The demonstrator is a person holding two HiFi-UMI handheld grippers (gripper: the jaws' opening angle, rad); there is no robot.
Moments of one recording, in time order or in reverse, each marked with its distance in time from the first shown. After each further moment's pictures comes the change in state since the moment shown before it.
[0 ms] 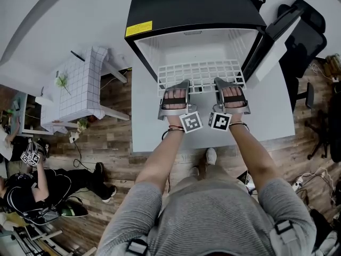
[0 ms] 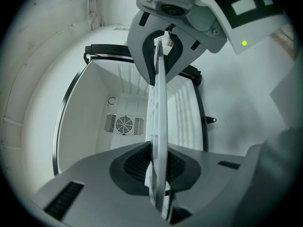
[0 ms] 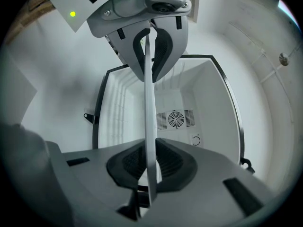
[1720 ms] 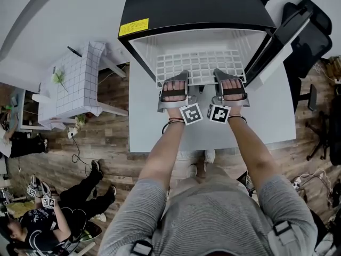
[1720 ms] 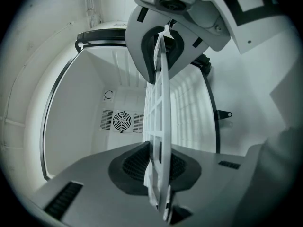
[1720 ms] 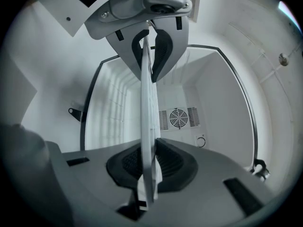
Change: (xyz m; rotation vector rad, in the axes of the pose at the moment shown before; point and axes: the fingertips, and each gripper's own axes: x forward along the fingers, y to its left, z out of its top) left arm 0.050 0.005 -0.005 0.011 0.048 0.043; right arm 0.051 0.004 -0.005 -0.001 -0.002 -0.026
